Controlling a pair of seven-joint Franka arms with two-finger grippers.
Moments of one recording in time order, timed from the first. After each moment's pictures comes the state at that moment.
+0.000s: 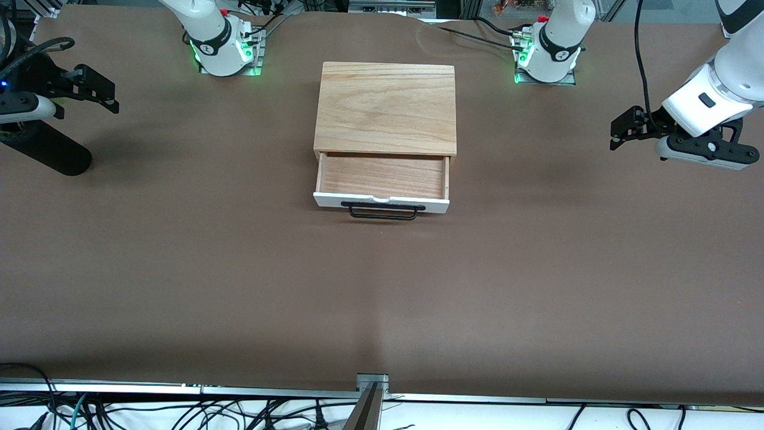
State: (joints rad) left arm -0.02 -0.06 -0.06 -1.76 -0.03 1.67 0.10; right arm 0.10 -0.08 -0.04 -1.61 0.00 1.46 -0.07
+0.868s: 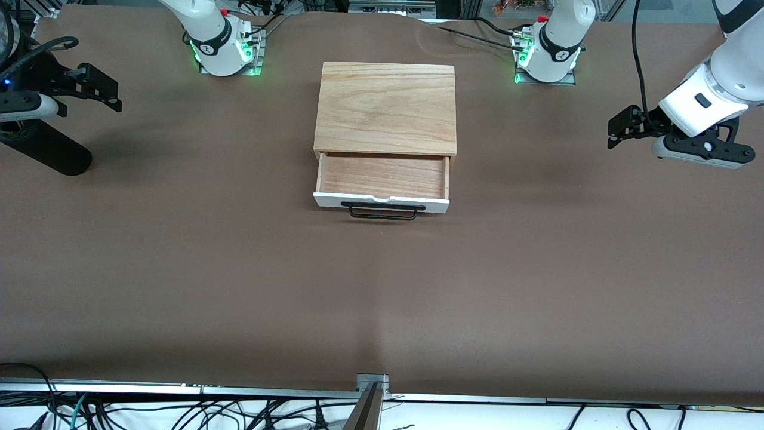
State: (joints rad) left arm -0.02 -0.06 -0.07 -1.76 -0.03 1.65 0.08; right arm 0.10 -0.08 -0.02 -1.61 0.00 1.45 -0.04
